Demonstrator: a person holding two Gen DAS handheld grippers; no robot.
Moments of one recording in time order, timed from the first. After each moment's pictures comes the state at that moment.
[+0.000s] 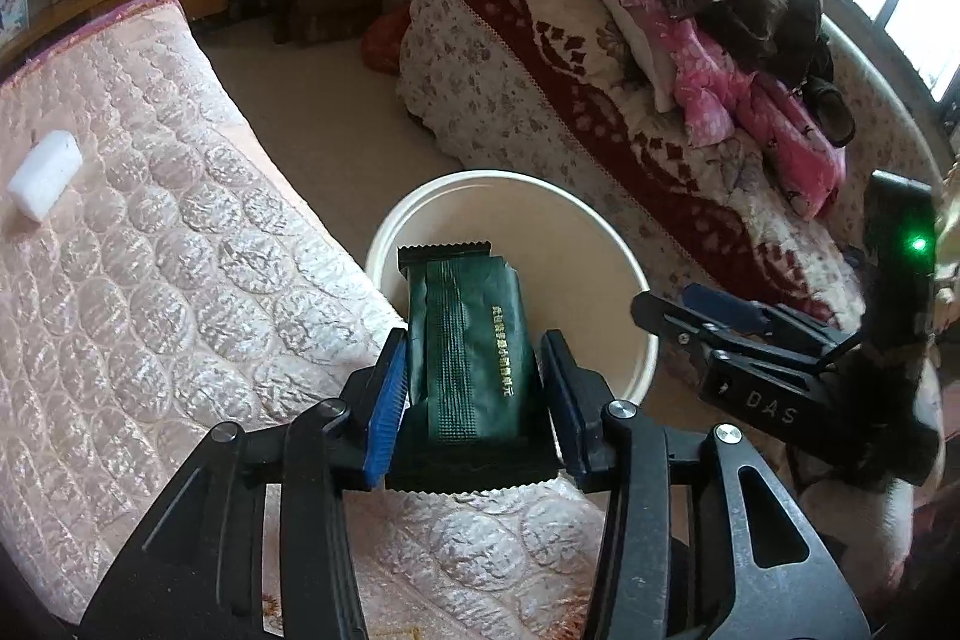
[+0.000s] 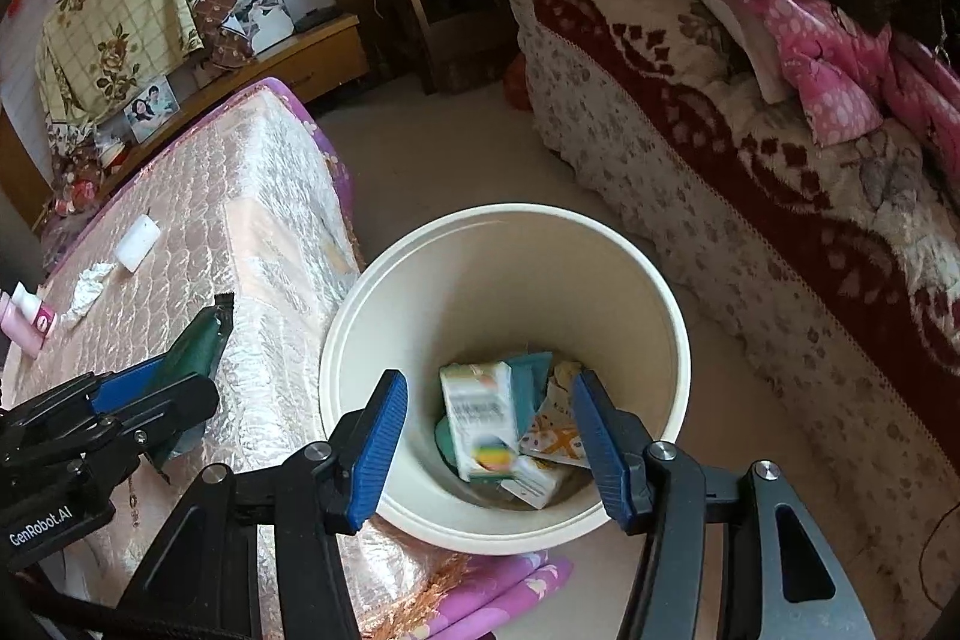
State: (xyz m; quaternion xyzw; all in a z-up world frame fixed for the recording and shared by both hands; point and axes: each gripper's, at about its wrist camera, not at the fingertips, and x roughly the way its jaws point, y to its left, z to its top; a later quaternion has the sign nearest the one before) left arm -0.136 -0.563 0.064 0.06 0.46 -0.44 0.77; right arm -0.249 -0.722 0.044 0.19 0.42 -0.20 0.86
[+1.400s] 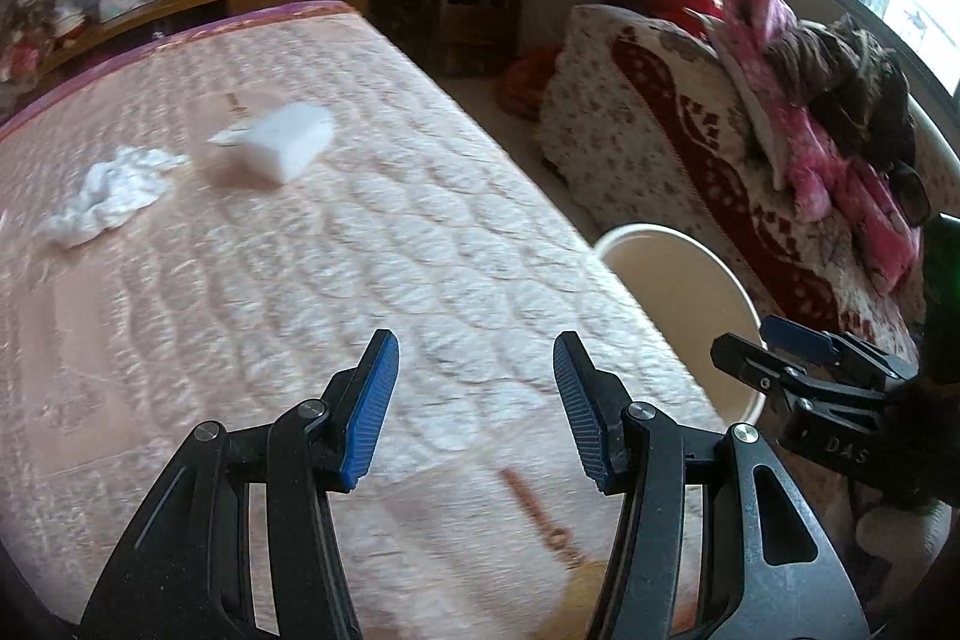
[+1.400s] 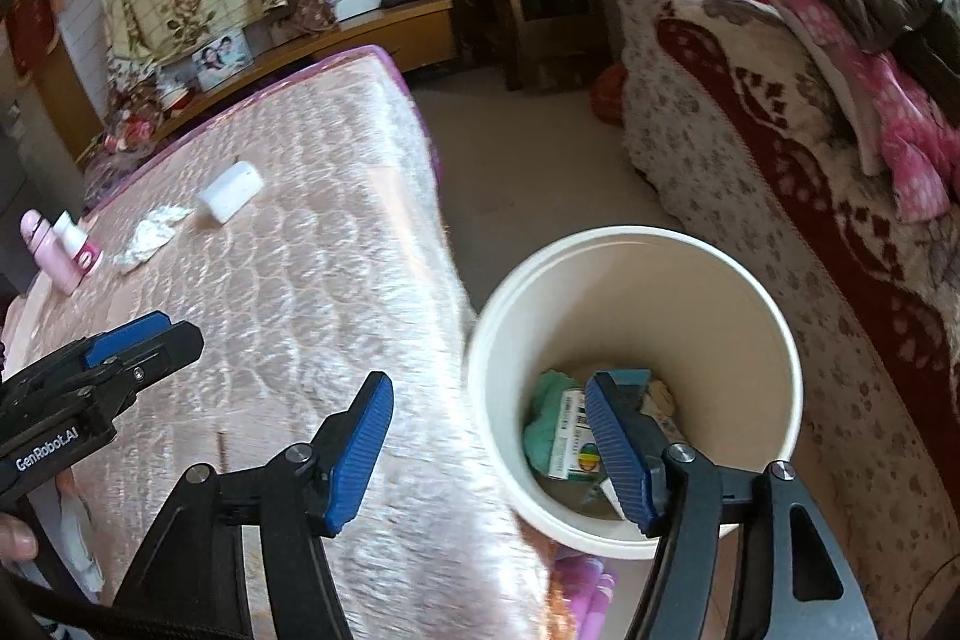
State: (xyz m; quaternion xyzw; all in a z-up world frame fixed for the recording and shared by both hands) left arm -0.090 -0.433 0.072 0.03 0.43 -0.31 0.84; right arm -0.194 -0.627 0.062 0.13 0.43 -0.12 0.88
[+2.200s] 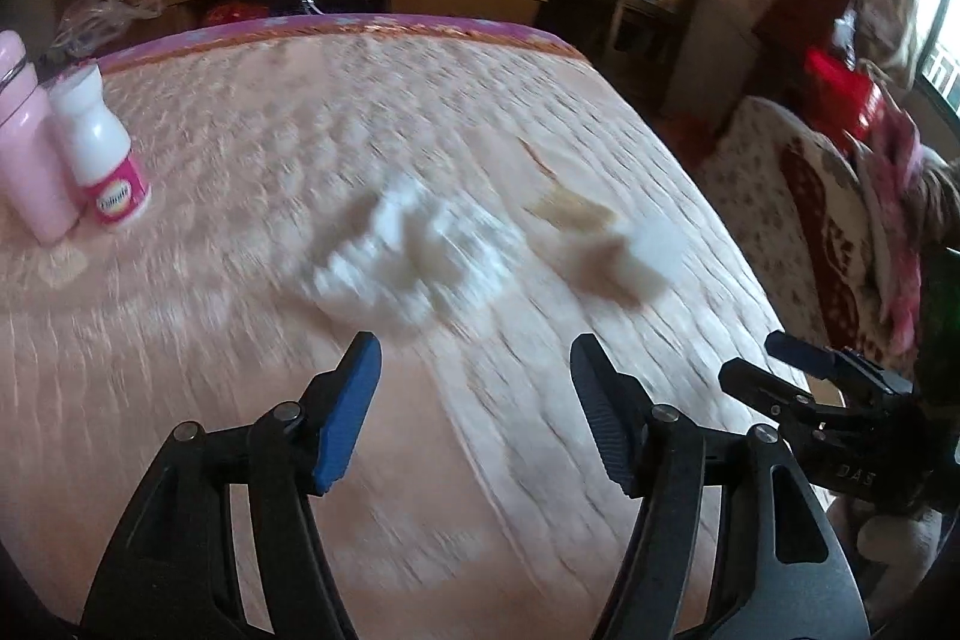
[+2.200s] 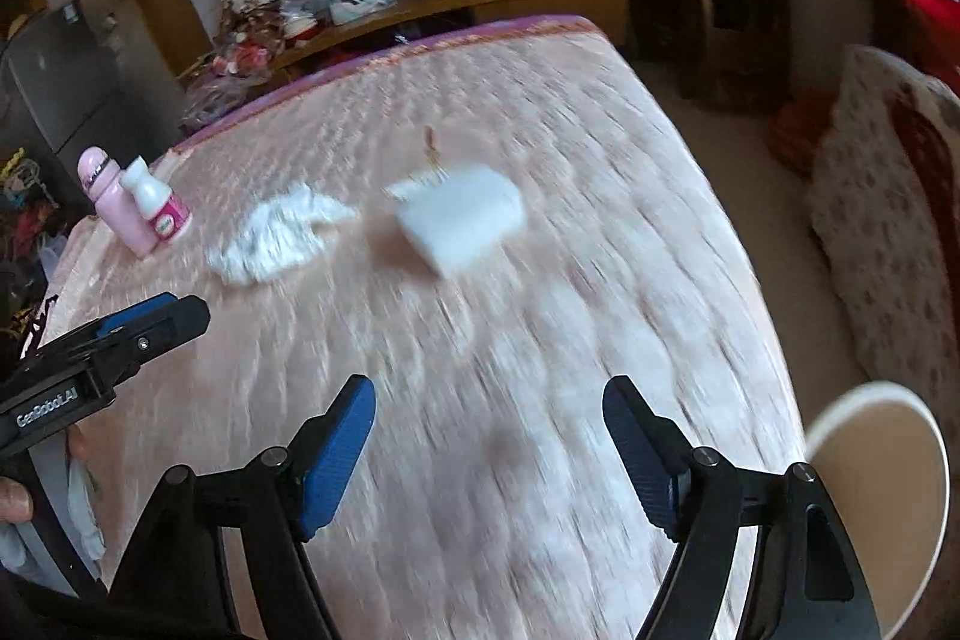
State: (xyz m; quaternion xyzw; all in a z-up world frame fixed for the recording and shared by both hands) left arm 0.055 -0.280 0.075 -0.03 0.45 -0.19 0.87; right arm -0.006 -0.500 0.052 0.08 0.46 0.03 0.89
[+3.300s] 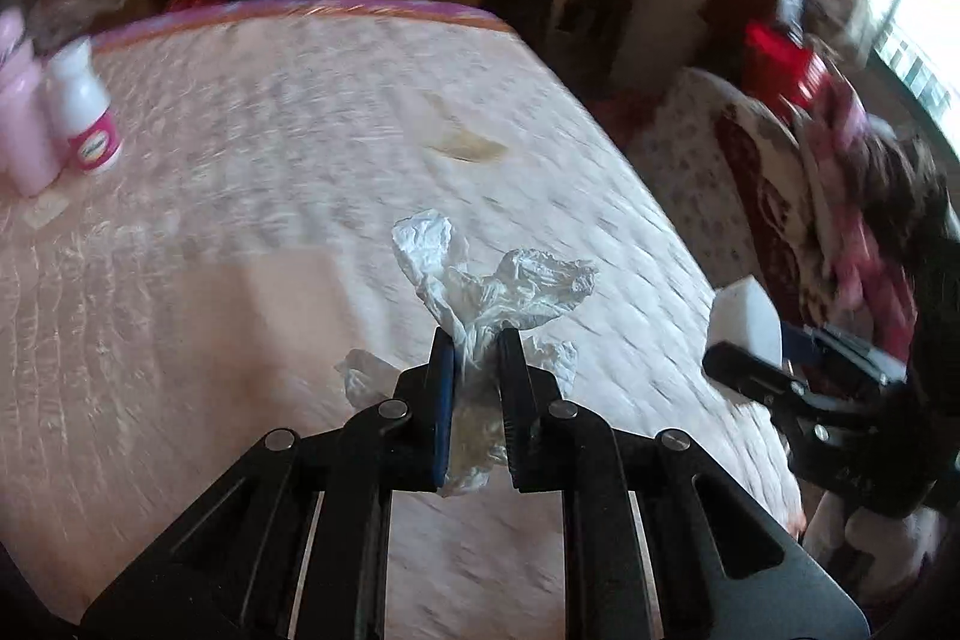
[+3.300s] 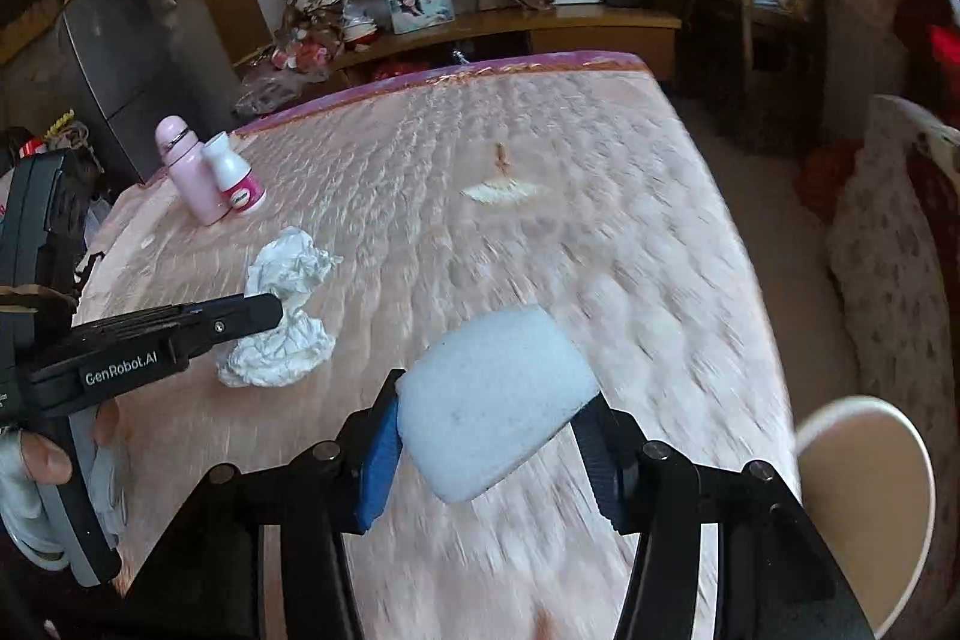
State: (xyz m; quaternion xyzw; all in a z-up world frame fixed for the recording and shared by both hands) left arm -0.045 -0.308 0.097 -0.03 0.45 -0.25 0.86; right arm -0.081 -0.488 0.083 0.05 0.43 0.07 0.90
